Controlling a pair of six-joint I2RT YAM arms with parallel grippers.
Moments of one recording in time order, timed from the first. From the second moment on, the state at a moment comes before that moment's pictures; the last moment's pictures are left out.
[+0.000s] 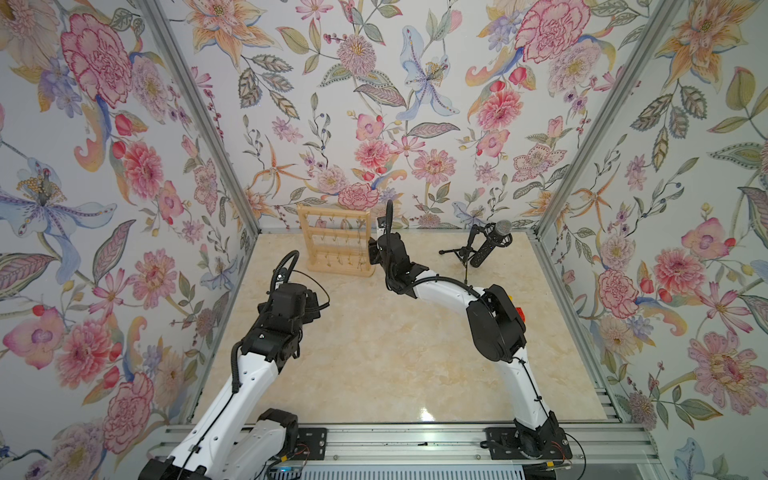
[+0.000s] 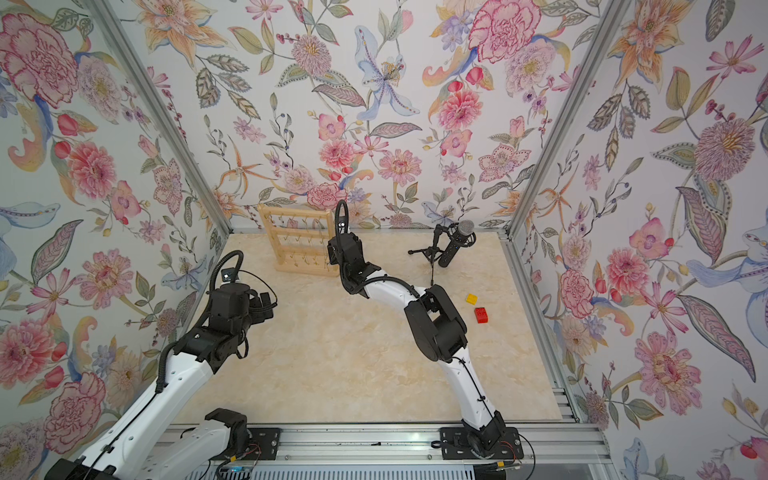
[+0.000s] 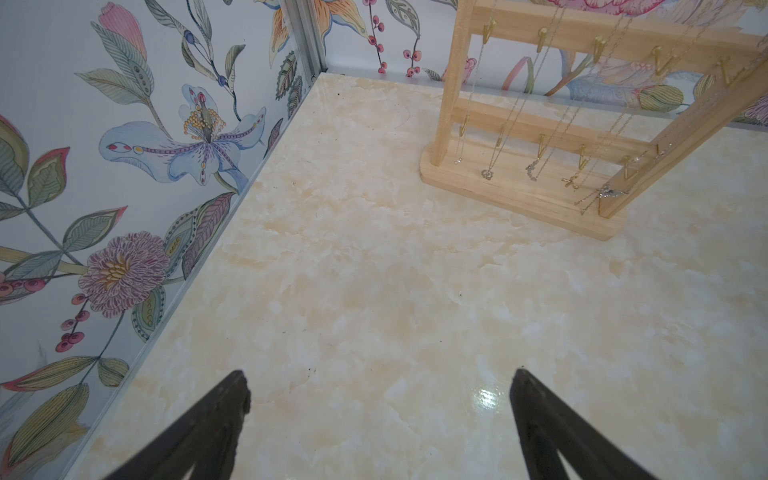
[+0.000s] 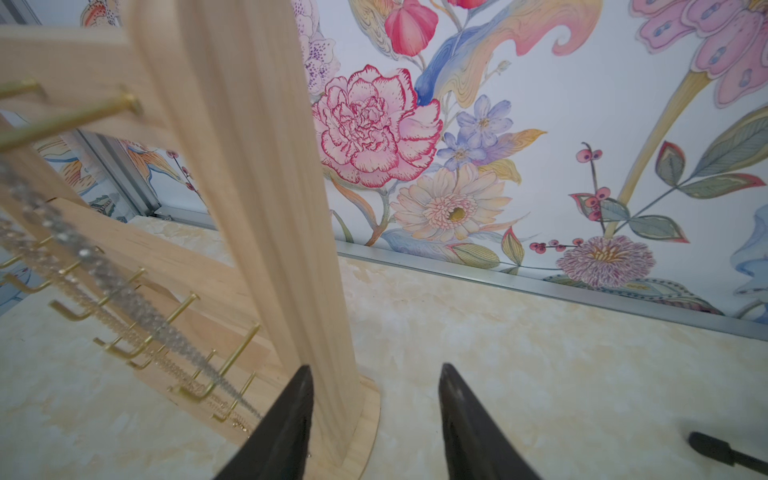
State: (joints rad) left arm -0.26 0.94 0.75 -0.47 -0.47 -0.29; right arm 0.76 2.27 1.81 0.21 0.40 0.15
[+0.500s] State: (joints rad) left arm -0.26 0.94 0.75 -0.47 -0.47 -0.29; right arm 0.75 2.21 1.75 0.26 0.27 0.17
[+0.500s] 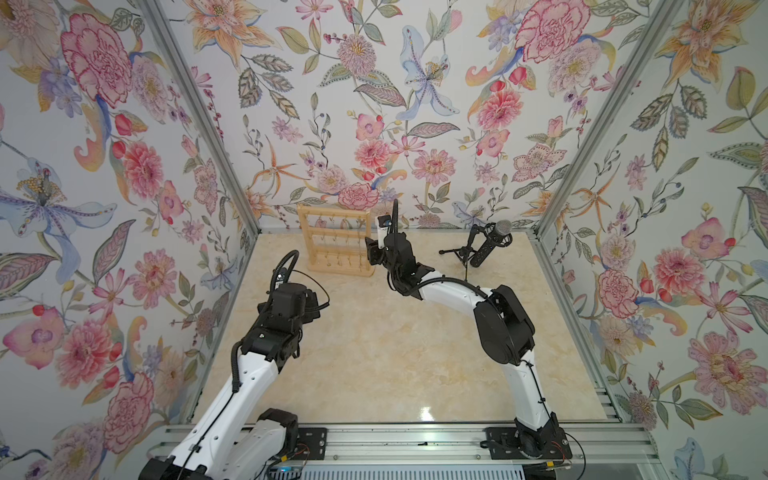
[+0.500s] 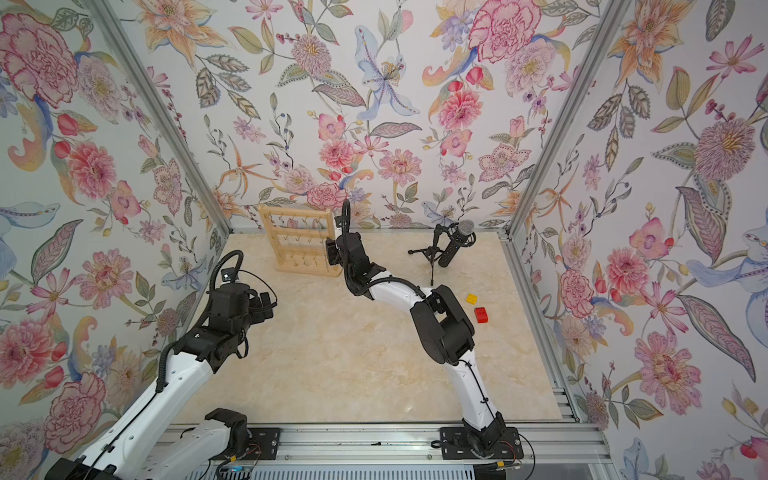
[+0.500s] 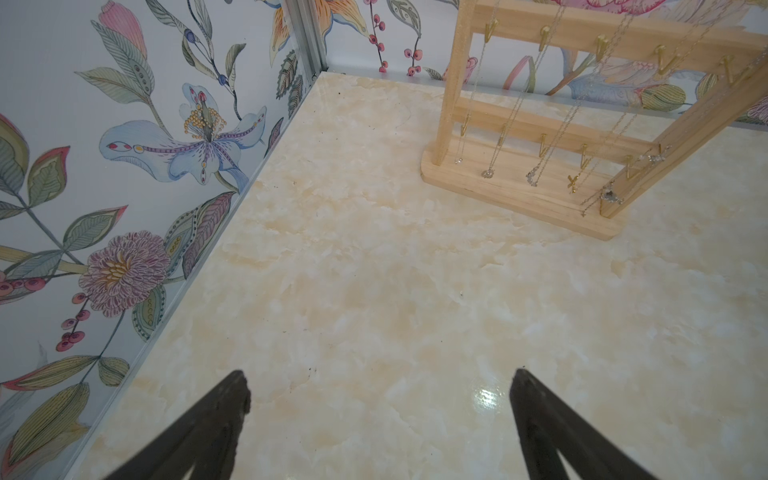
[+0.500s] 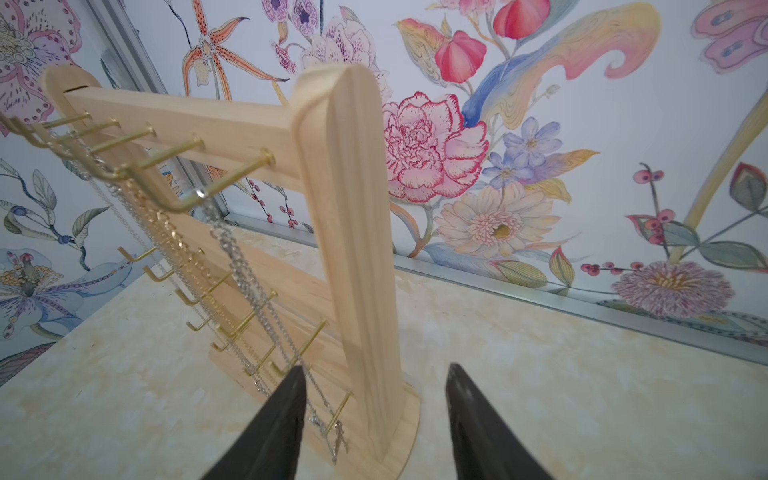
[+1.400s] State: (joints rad) left arm -0.26 0.95 0.75 -0.47 -0.45 -0.29; right arm 0.75 2.32 2.01 0.14 0.31 0.17
